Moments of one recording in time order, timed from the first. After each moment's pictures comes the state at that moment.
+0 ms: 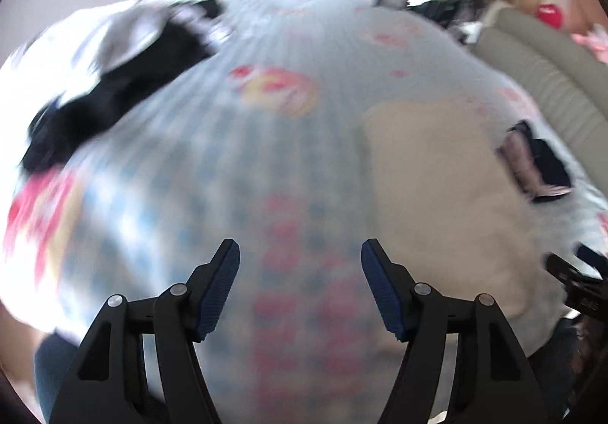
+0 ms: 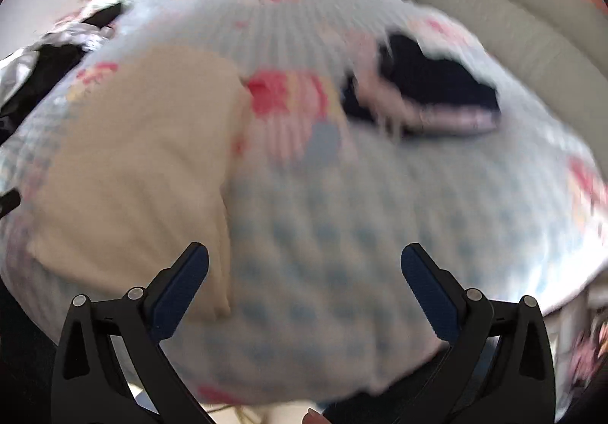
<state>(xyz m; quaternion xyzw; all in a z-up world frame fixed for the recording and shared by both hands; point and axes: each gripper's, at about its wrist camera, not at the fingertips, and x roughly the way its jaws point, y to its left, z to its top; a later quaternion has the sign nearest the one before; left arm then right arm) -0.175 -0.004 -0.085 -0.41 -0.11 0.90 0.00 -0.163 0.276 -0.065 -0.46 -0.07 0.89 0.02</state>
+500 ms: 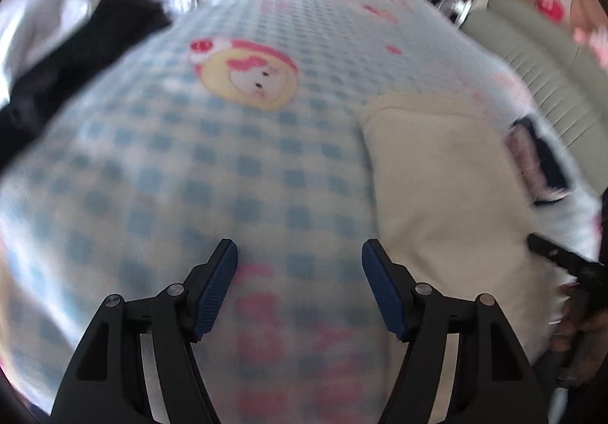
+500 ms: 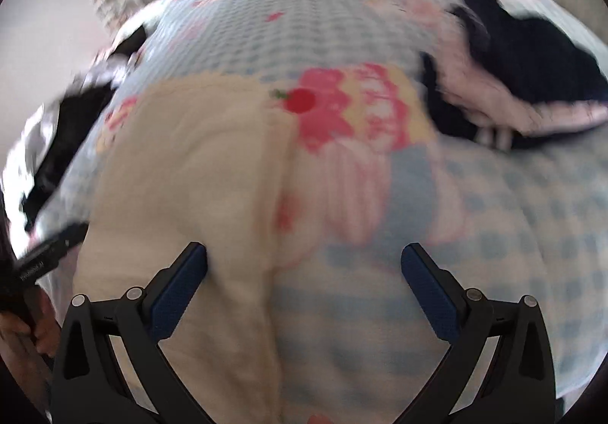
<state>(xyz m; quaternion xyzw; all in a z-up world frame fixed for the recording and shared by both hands) -0.235 -0.026 -0.128 -0.47 -0.17 0.86 0.07 -0.242 0.326 -0.107 -0.50 0.09 0.86 -0.08</state>
